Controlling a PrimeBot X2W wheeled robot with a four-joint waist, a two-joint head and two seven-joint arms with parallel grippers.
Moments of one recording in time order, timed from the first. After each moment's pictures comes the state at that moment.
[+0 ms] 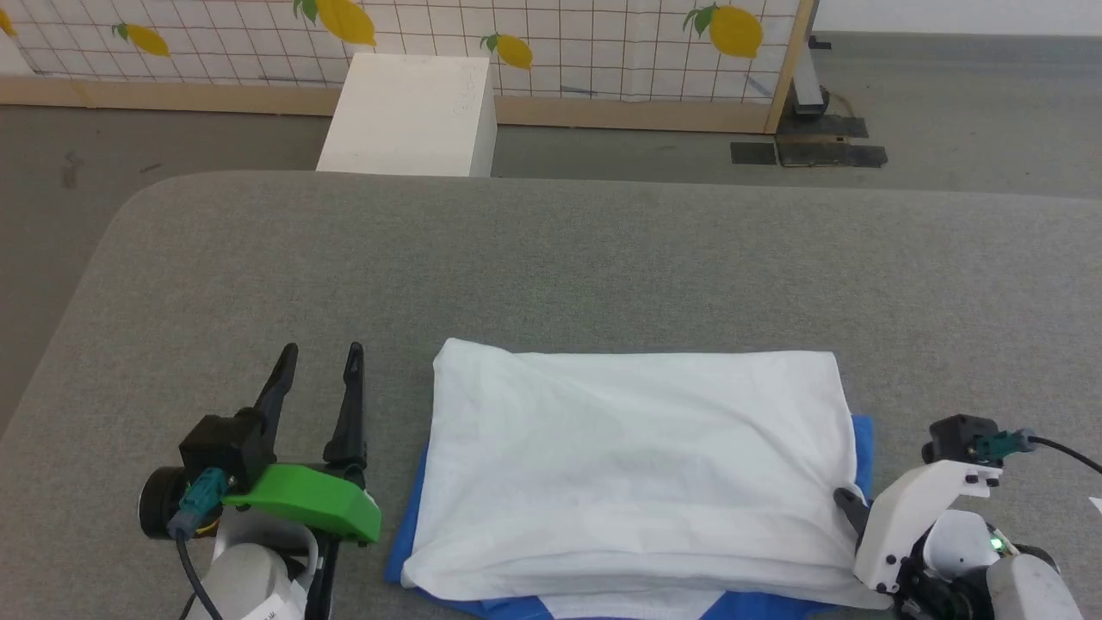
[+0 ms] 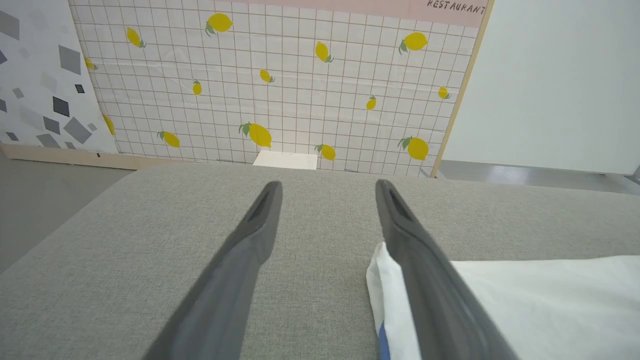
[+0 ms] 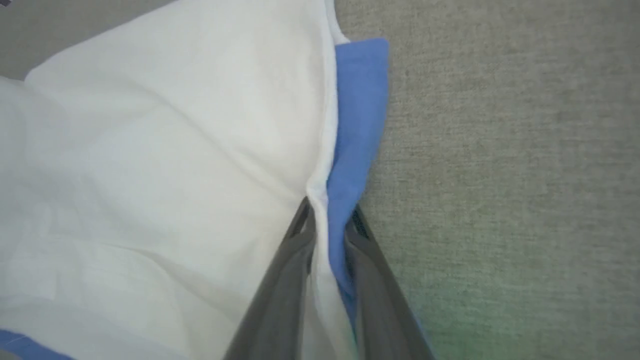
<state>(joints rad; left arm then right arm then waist) -0.15 0.16 -0.11 0.21 -0.28 -0.06 -0.26 -0.14 -0.06 -0.13 0.38 0.34 0.13 0.57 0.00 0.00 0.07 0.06</state>
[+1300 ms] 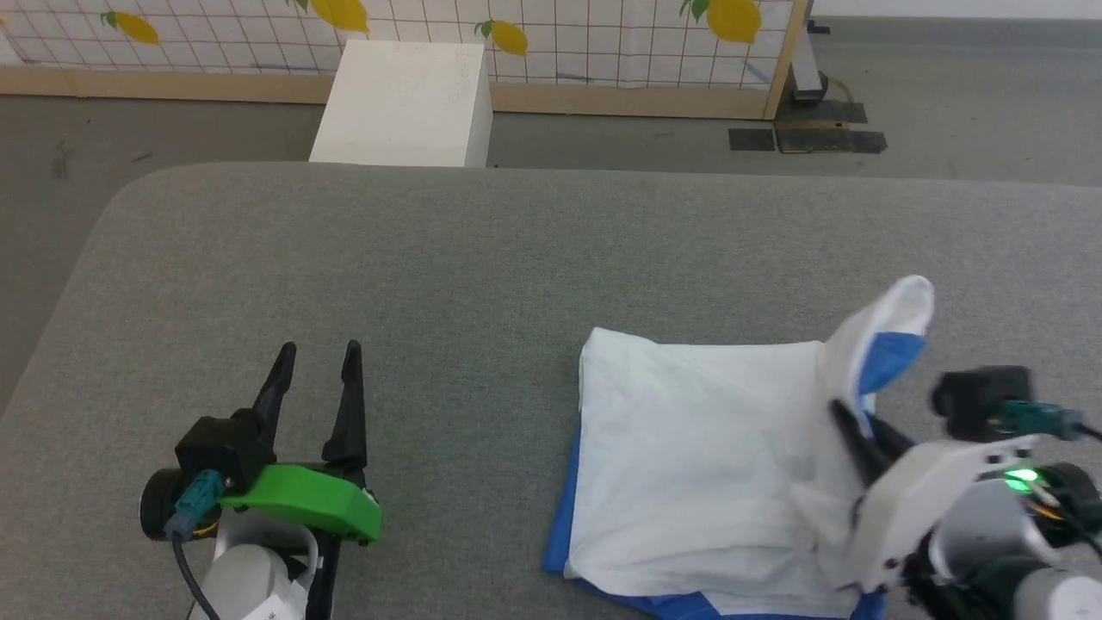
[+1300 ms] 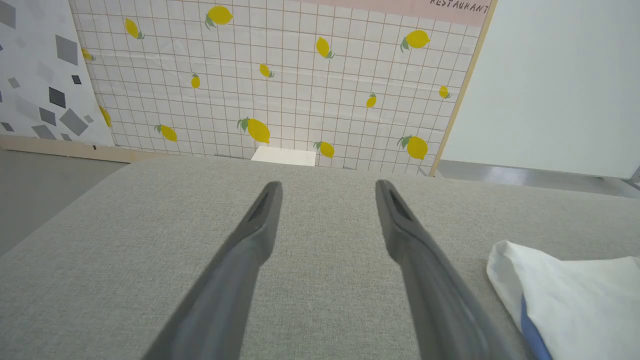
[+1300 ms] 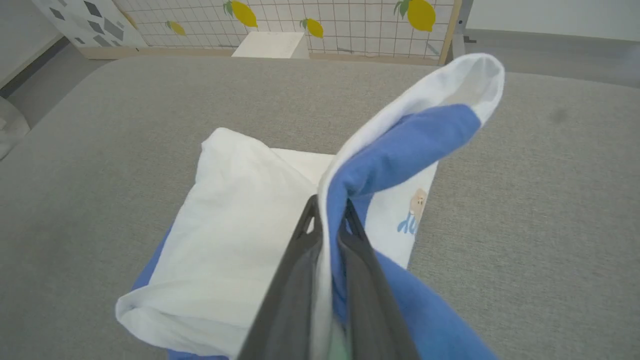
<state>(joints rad) -0.15 0.12 -0.05 0.21 -0.25 -0.10 -0.26 0.03 -0.05 -0.03 -0.30 0.21 0.13 0.65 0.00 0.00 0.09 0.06</state>
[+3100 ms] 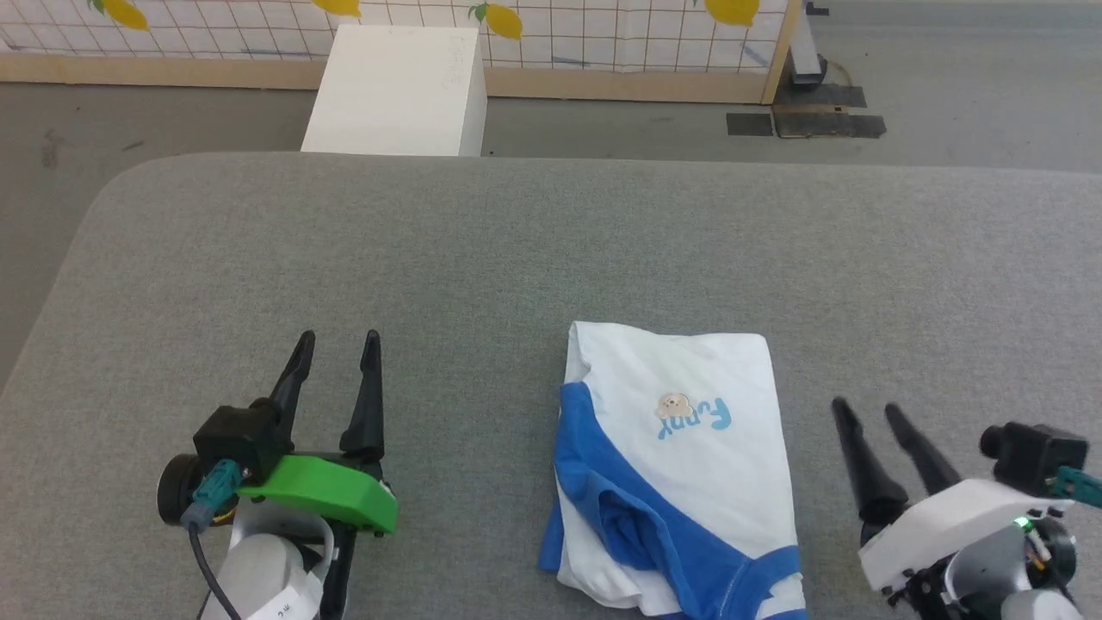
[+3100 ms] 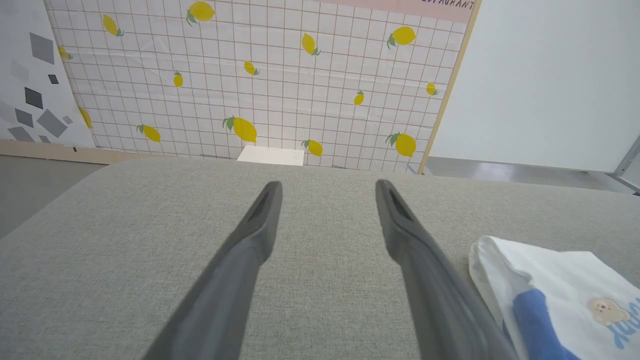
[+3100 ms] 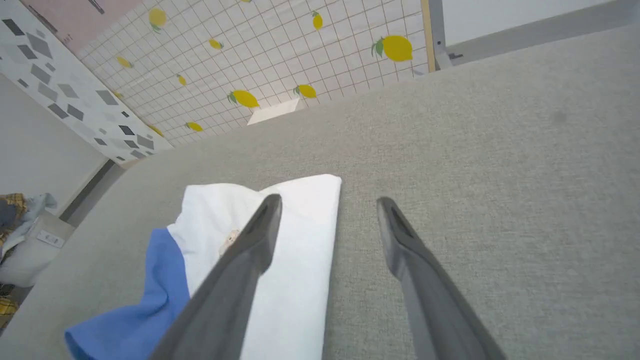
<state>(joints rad) -0.17 0.09 -0.04 0.22 -0.21 -0.12 -0.26 0.03 -0.05 -0.05 -0.03 0.43 0.13 0.18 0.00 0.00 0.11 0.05</state>
